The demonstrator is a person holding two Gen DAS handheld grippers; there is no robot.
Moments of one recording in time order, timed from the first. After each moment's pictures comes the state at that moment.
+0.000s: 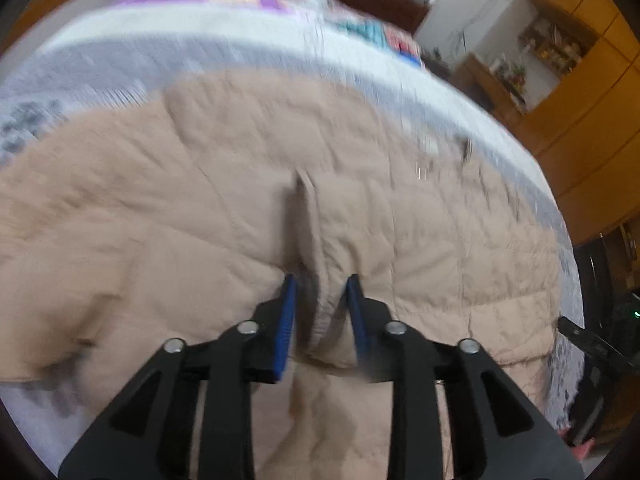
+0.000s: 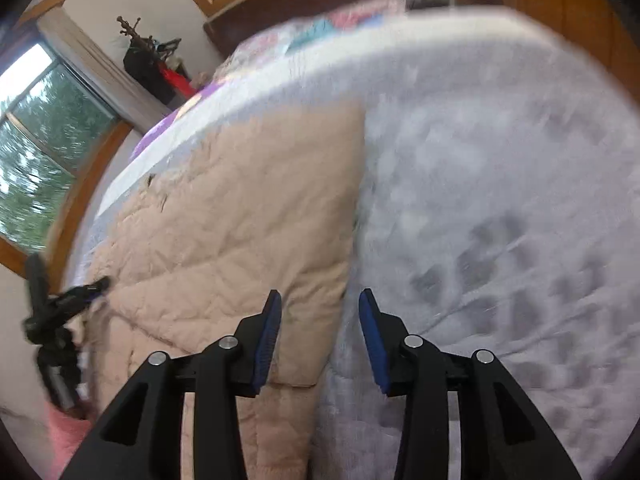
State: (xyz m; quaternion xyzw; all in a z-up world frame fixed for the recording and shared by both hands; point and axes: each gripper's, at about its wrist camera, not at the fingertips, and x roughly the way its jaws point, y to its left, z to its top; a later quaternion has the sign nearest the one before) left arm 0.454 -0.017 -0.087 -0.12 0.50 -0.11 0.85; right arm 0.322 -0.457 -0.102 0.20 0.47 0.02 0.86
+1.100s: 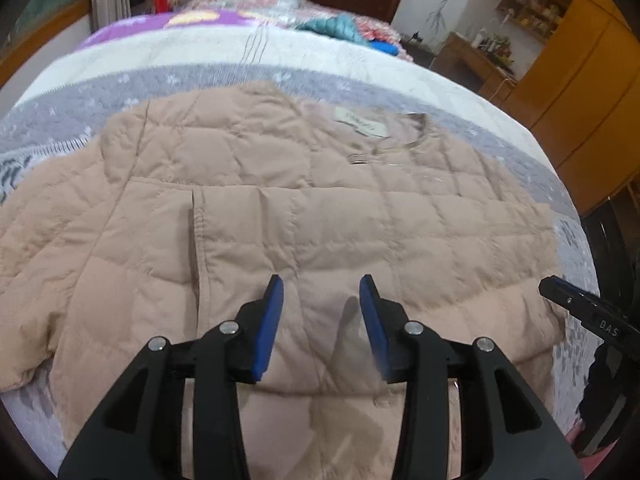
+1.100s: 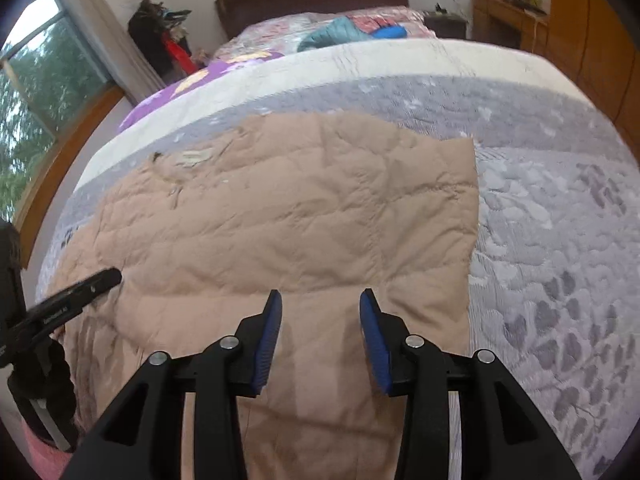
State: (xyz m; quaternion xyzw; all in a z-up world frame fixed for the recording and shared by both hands) left arm 0.450 -0.096 -0.080 -0.06 0.51 -0.14 0.85; right arm 0.369 -0.365 -0.094 0.13 0.50 0.02 0.85
